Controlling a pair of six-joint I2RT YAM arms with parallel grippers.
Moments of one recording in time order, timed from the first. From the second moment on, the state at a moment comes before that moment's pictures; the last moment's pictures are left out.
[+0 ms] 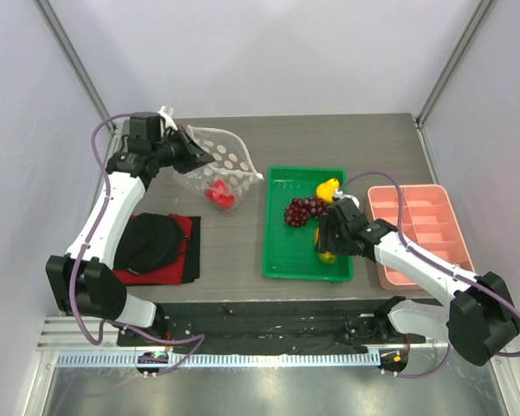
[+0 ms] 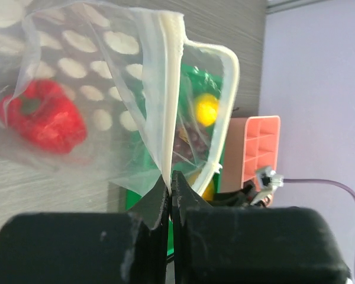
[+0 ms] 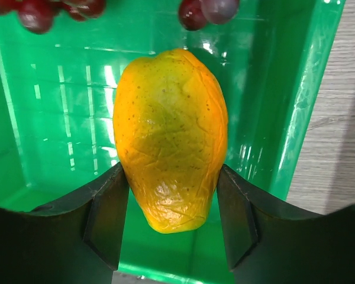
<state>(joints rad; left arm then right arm) -0.16 1.44 1.39 -0.56 0.42 -0.74 0.56 1.16 0.70 -0.57 0.11 0.58</state>
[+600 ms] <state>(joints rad) -0.16 1.46 1.56 -0.62 0.55 -0.65 0.56 1.17 0.97 -0.54 0.09 0.45</state>
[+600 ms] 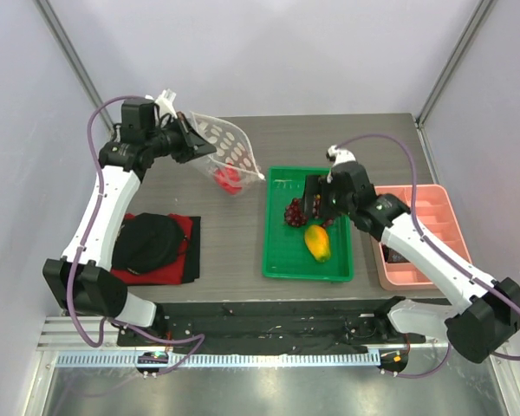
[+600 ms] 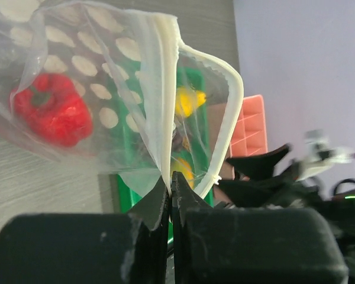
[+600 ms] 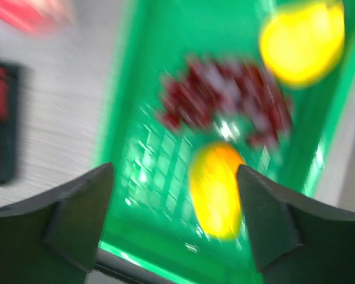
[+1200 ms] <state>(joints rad) -0.16 1.52 1.46 -0.69 0.61 -0.54 0.79 1.75 1.79 -0.46 -0.08 0.24</state>
